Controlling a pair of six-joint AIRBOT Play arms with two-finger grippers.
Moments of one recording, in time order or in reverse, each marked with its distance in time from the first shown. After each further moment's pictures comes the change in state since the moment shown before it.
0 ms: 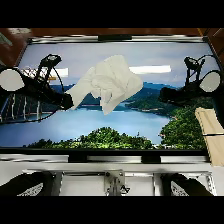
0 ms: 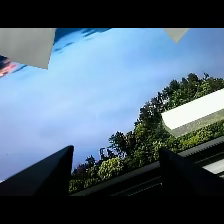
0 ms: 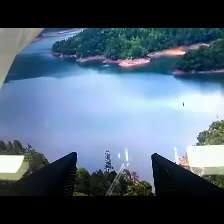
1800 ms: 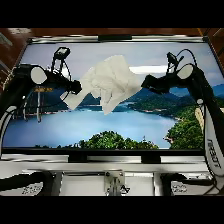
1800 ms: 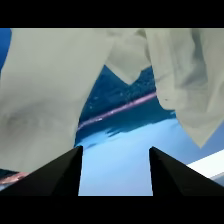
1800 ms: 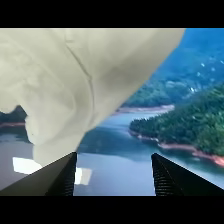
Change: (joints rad) left arm 0.074 -0.255 0.030 -0.049 0.433 0.083; right arm 0.002 -0.414 0.201 0.336 -0.277 -0.136
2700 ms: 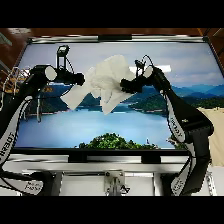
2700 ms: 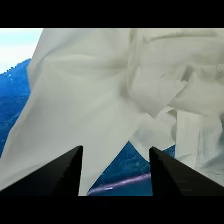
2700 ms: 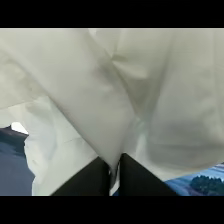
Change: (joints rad) left arm 0.050 -0.195 0.082 -0.048 0.215 -0.056; right arm 0.185 -0.420 0.336 -0.012 -0.005 0.064
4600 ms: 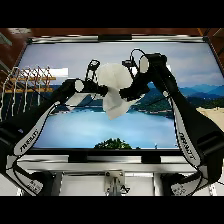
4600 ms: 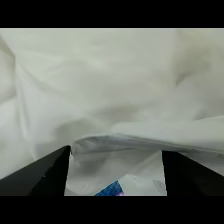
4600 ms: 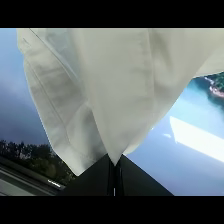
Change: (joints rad) left arm -0.184 -0.187 0.005 -0.172 0.205 0.266; right arm 0.156 0.262 0.001 -0.309 0.509 -0.108
